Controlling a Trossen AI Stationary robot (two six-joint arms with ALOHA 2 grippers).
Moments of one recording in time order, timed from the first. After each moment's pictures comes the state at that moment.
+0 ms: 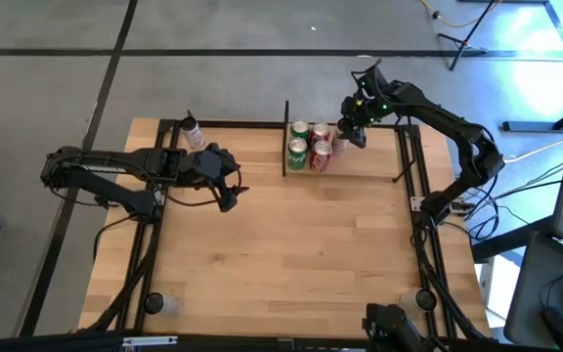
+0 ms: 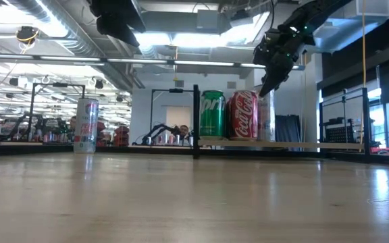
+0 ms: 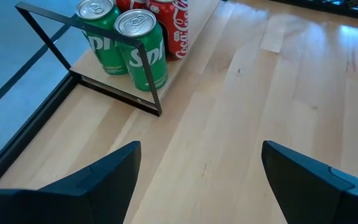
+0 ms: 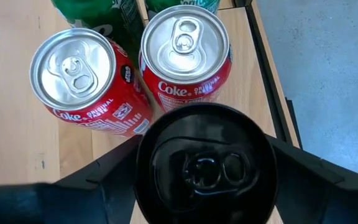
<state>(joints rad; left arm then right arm) 0.00 1.14 1.09 -0.69 -0.33 -0.28 -0.88 1.58 1.35 -0.84 -0.42 -0.63</state>
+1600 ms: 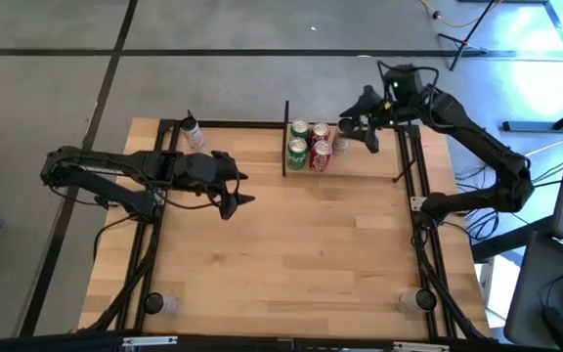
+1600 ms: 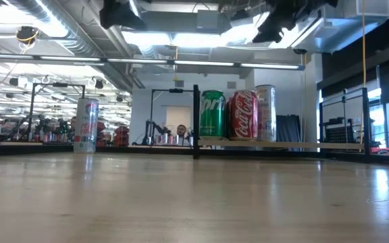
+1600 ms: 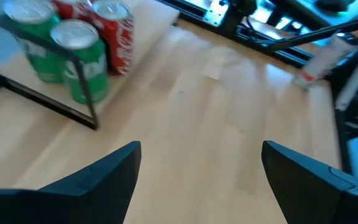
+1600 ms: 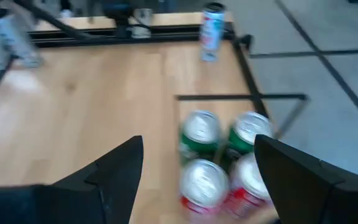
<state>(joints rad) -0.05 1.13 1.09 -0.56 -0.21 -0.43 -0.73 1.26 1.36 -0.74 -0.60 -0.42</state>
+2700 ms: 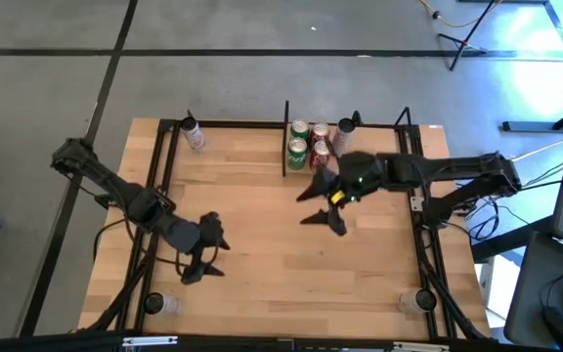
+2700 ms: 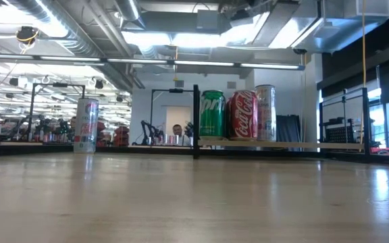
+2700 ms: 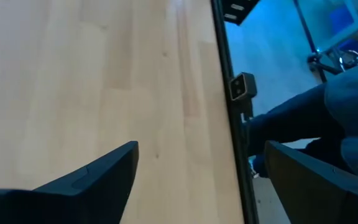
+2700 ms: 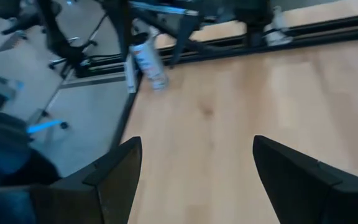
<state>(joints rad) -0.55 1.19 1.09 -0.64 -0.10 -0.60 0.10 1.40 1.36 -0.45 -0.24 0.21</state>
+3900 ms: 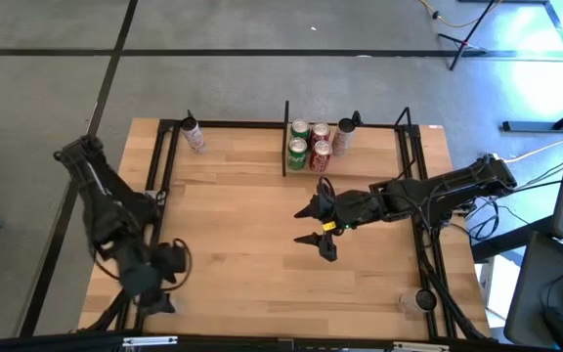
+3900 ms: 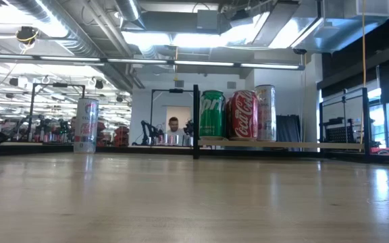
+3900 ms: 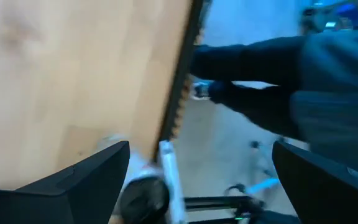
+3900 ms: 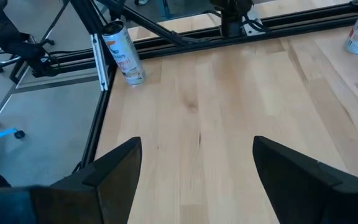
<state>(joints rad) -0.91 1.26 1.31 -1.01 0.01 -1.28 0.29 1.46 1.35 -0.42 0.11 0.32</state>
